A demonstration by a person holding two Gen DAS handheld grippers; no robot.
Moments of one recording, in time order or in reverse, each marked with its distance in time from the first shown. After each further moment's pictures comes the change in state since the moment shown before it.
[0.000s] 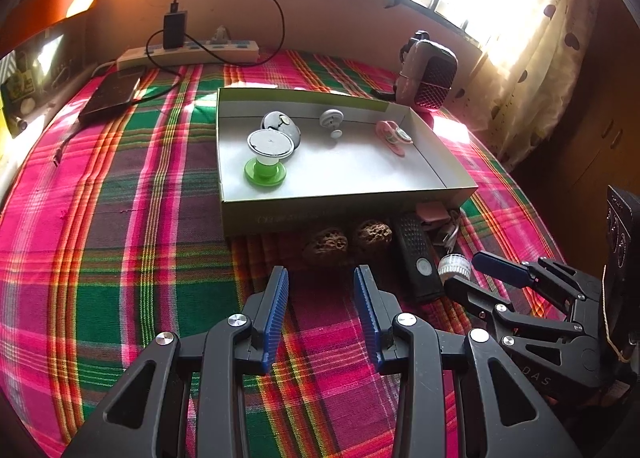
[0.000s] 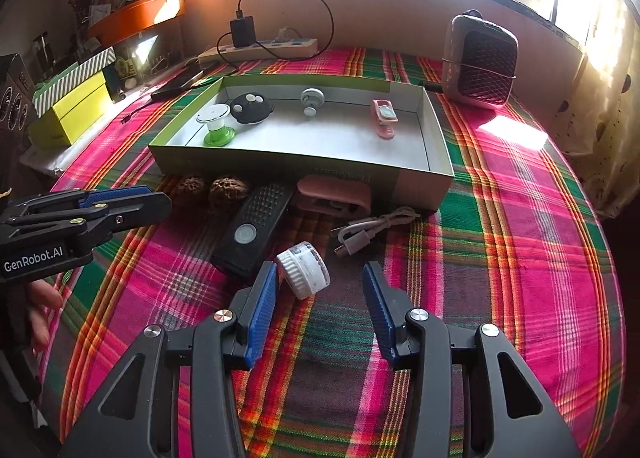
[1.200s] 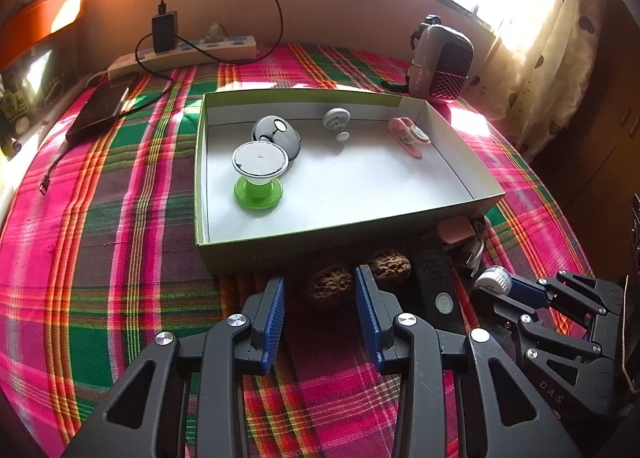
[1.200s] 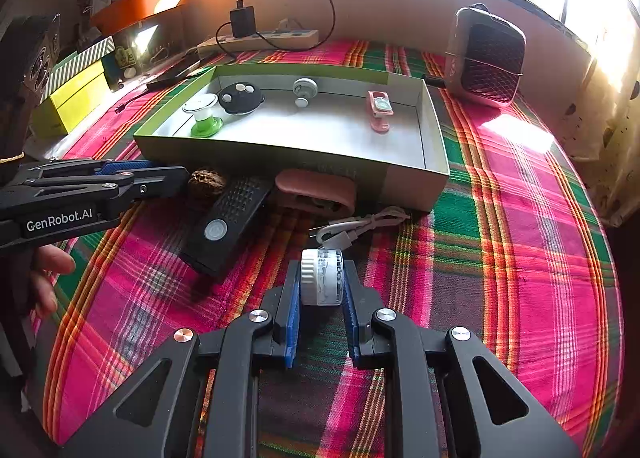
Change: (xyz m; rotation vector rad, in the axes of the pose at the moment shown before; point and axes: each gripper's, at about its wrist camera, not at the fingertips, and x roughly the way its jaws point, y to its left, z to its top) left arm 0.028 -0.007 0.021 0.031 0.035 0.071; right arm 0.010 -0.014 0.002 -0.034 0.022 0.002
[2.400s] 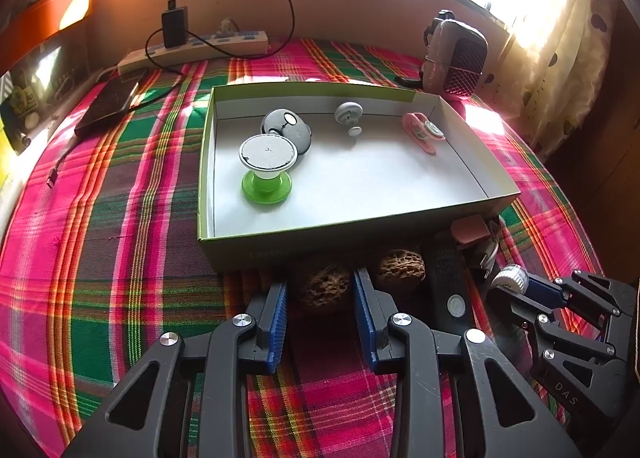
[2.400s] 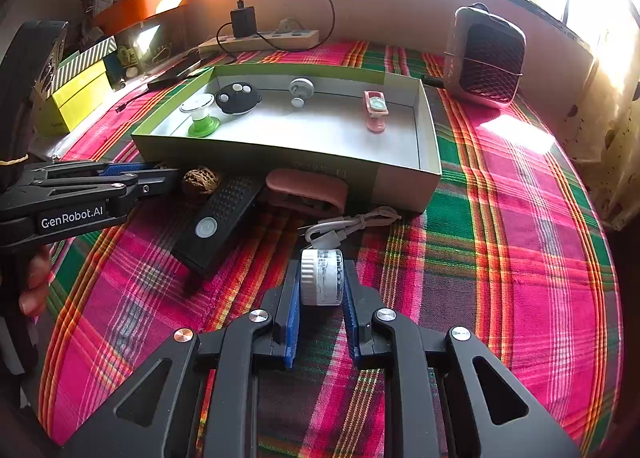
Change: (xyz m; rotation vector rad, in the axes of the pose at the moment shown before) left arm 0.005 -0.001 -0.001 -0.015 0.013 0.049; right arm 0.000 -0.006 -0.002 -0.010 -0.004 0.014
